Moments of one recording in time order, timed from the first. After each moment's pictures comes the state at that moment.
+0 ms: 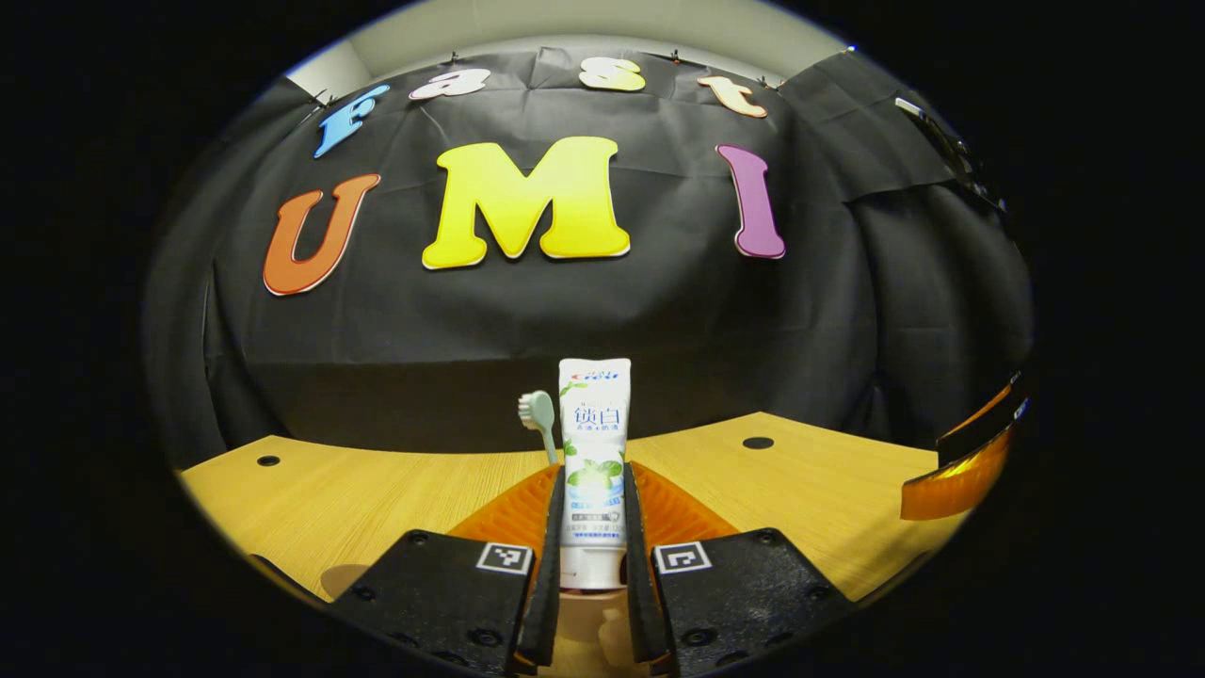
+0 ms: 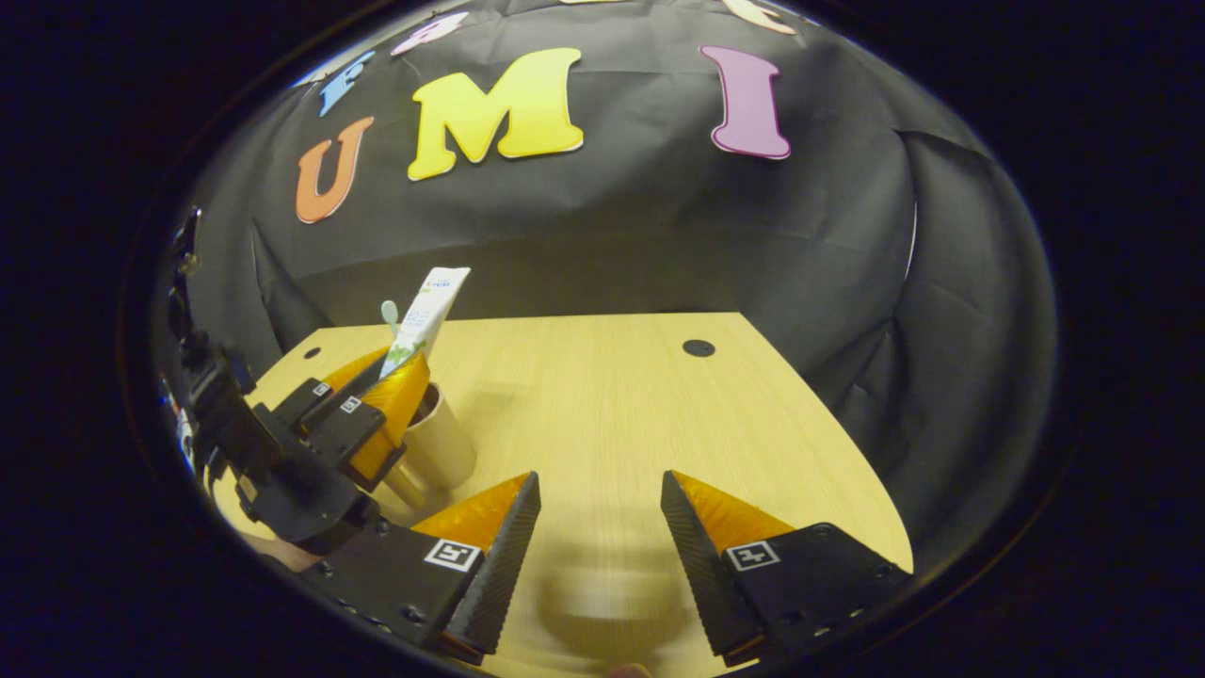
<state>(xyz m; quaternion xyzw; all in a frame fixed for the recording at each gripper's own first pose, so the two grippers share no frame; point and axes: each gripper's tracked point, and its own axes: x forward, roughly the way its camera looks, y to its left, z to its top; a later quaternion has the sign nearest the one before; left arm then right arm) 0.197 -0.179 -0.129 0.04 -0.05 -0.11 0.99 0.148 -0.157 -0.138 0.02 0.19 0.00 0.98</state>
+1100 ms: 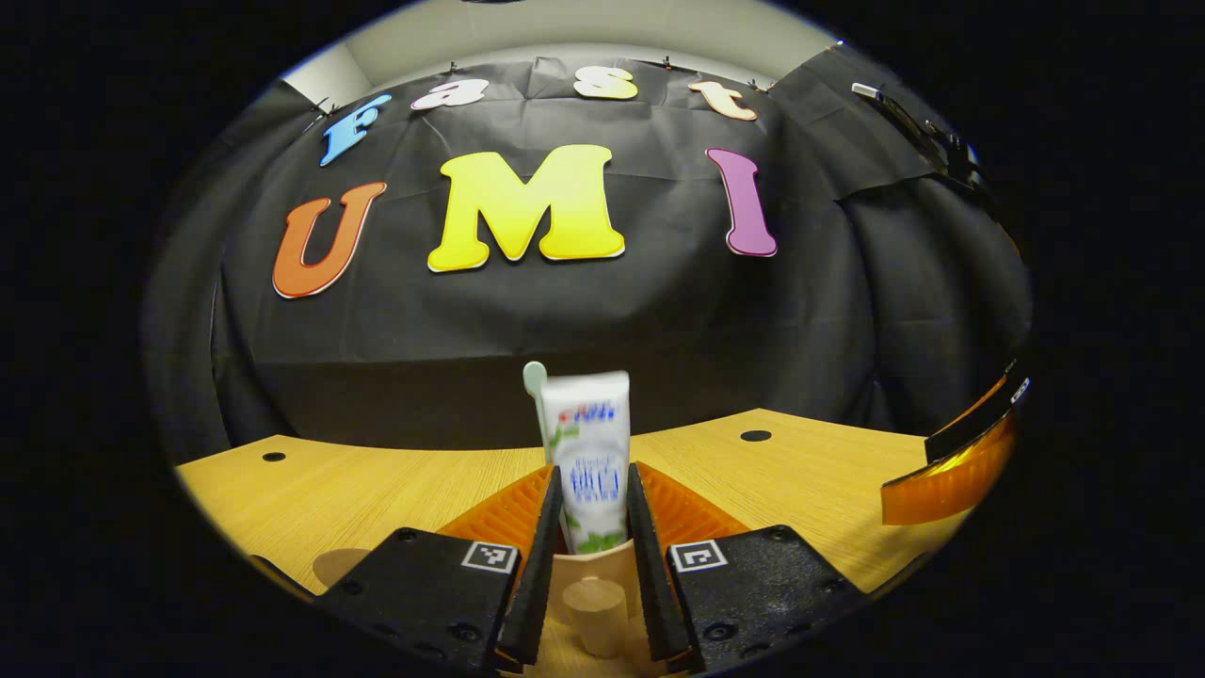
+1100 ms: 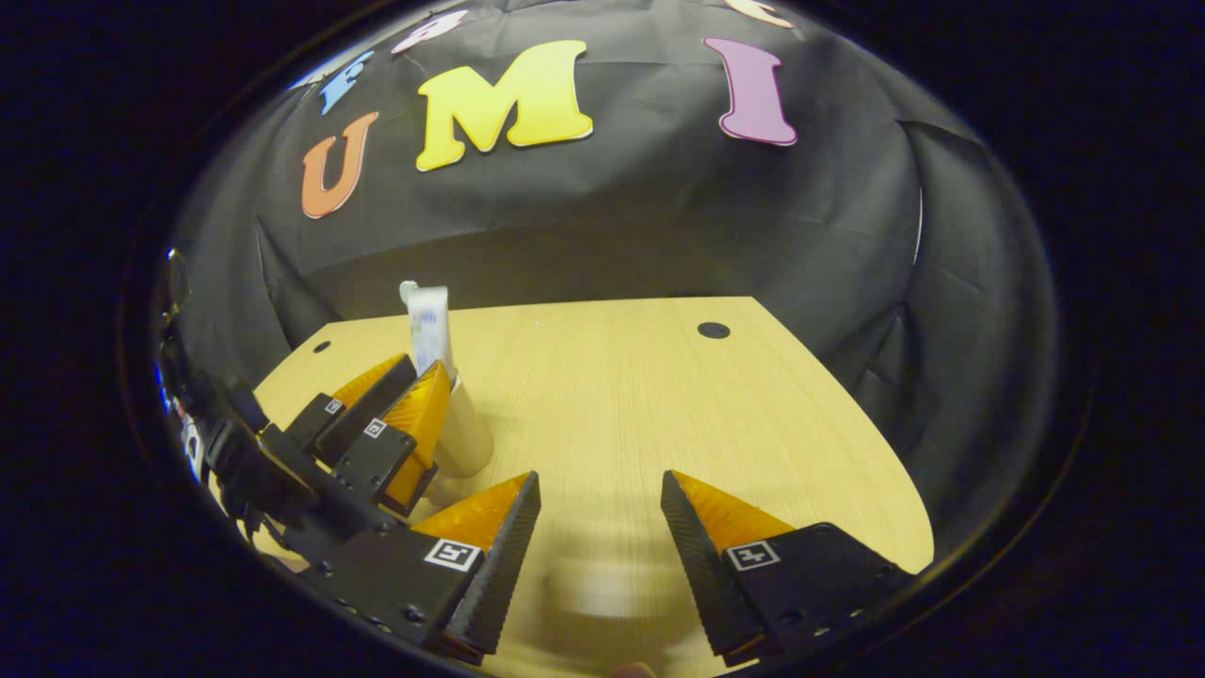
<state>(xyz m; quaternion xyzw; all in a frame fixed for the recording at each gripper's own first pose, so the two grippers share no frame) 0.173 -0.183 -0.143 0.03 -0.05 -0.11 0.99 0.144 -0.142 -0.158 0.02 0.20 0.01 0.98</state>
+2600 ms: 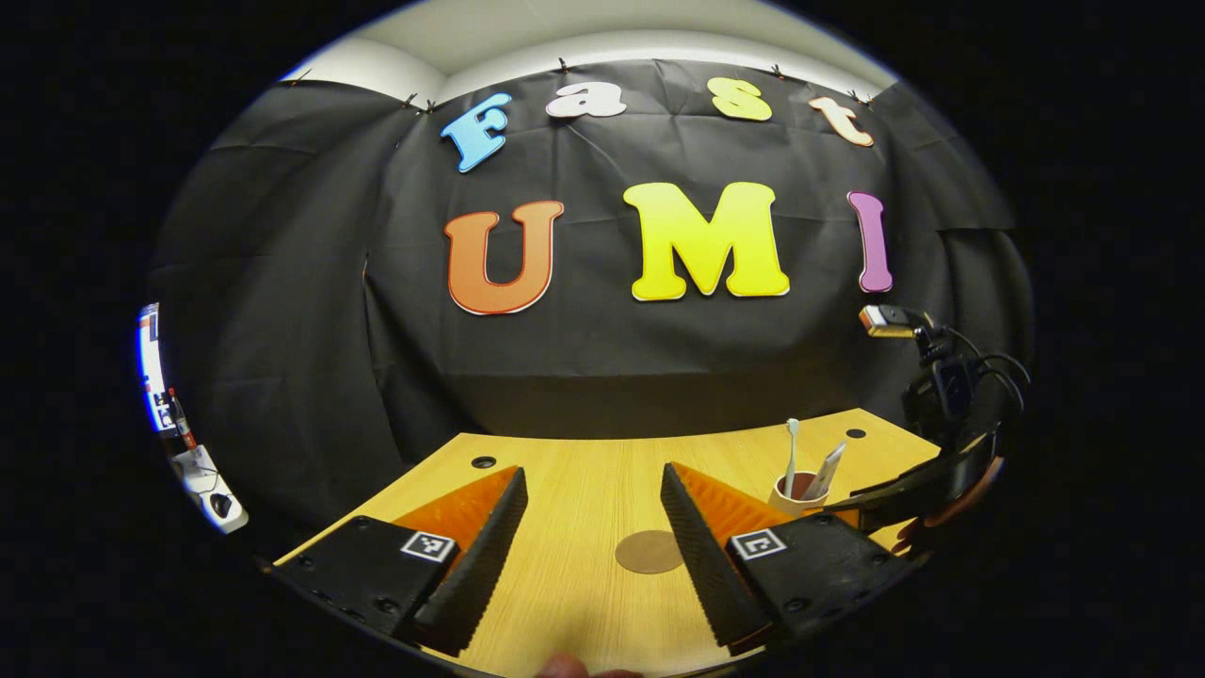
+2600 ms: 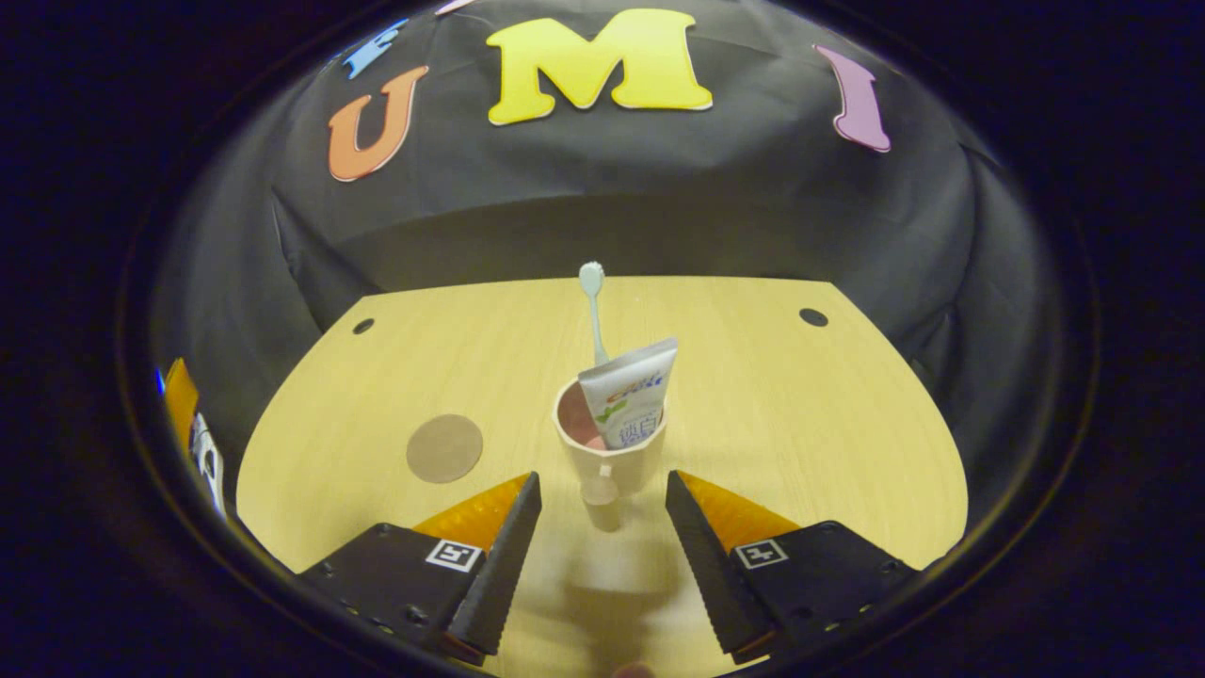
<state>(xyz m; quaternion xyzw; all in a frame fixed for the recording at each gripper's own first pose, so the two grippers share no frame) 0.041 0.061 -0.034 0.02 0.02 0.05 1.00 0.164 0.023 -0.161 0.01 0.29 0.02 0.96</state>
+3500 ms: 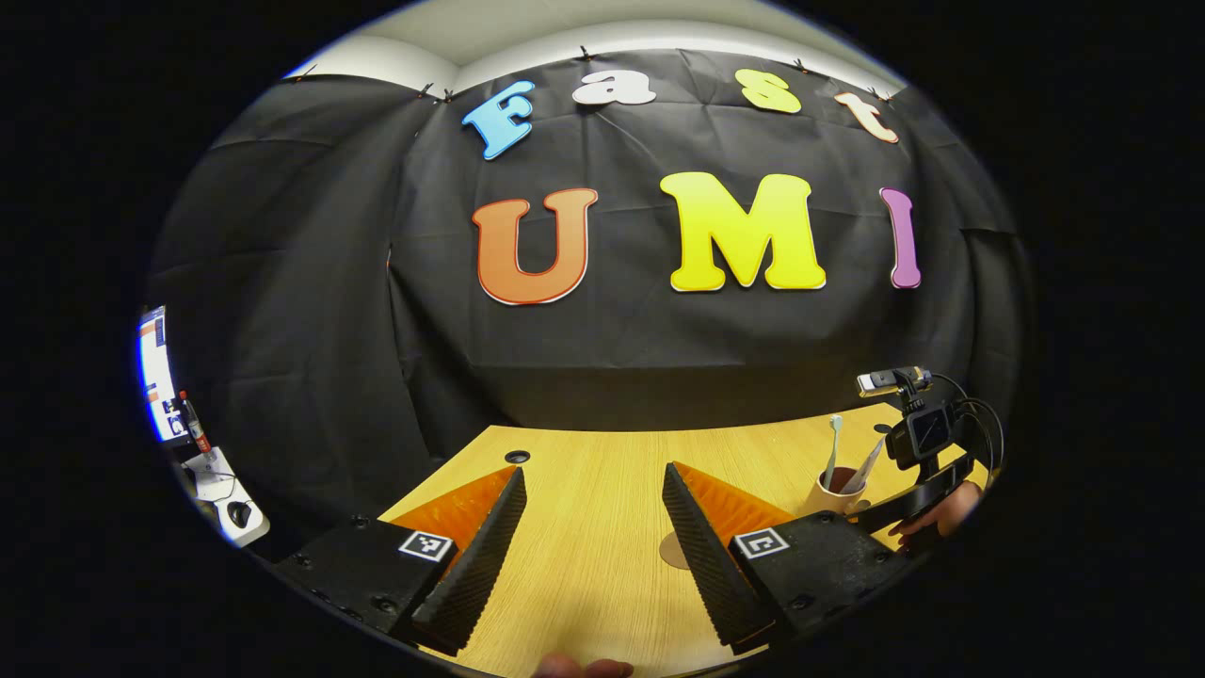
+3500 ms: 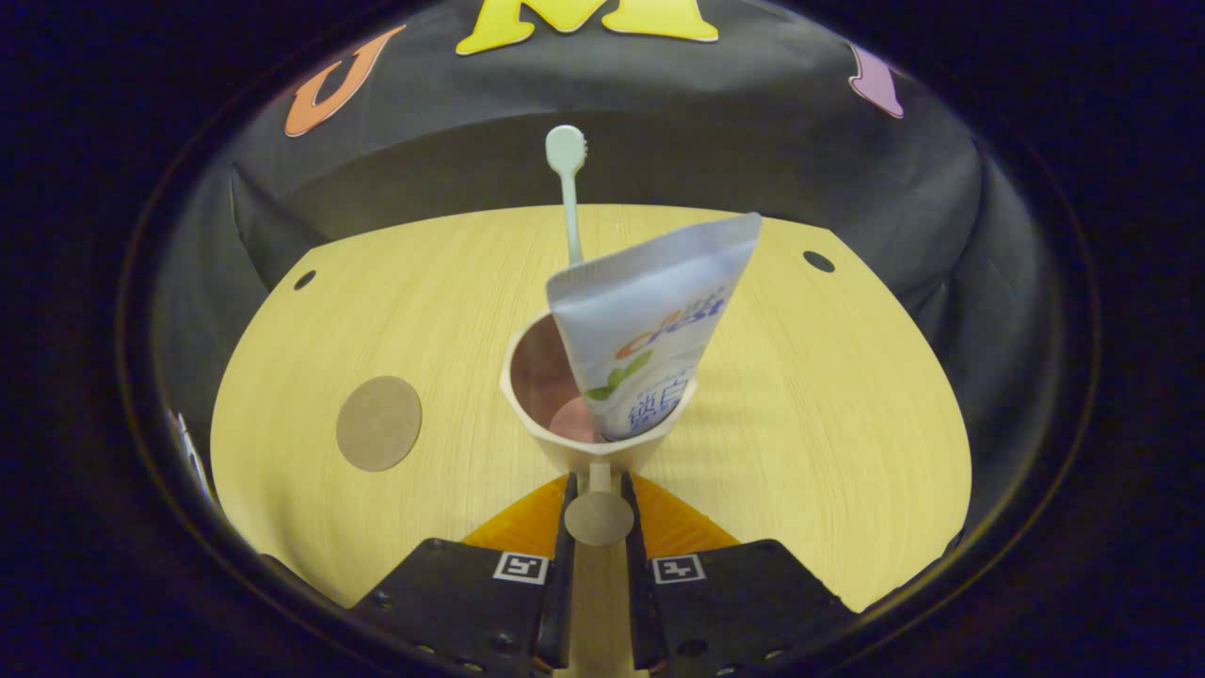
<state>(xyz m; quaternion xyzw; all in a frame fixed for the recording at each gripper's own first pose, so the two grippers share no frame) 0.042 0.107 -0.033 0.02 0.05 0.08 1.00 0.197 0.021 -0.214 -0.01 0.37 -0.02 0.93</state>
